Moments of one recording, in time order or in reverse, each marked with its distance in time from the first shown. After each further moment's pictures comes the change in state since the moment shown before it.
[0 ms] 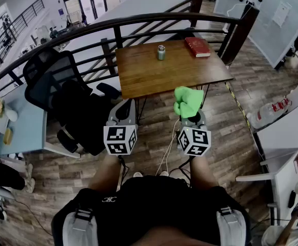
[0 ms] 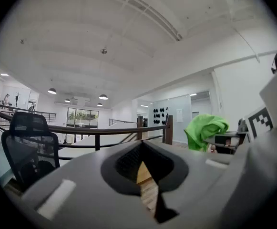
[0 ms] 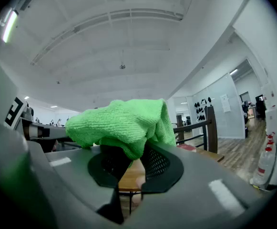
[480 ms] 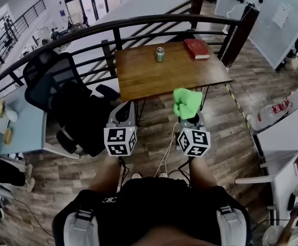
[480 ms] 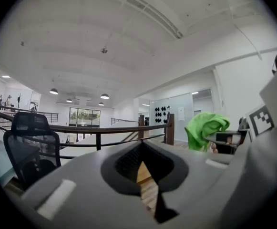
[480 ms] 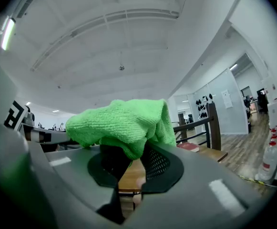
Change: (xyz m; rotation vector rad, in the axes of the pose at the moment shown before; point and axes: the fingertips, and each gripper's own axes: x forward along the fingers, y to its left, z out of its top) left arm 0.007 -0.013 -0.010 0.002 0.020 0.028; right arm 0.001 -0.015 -0.005 0.050 -0.002 0.031
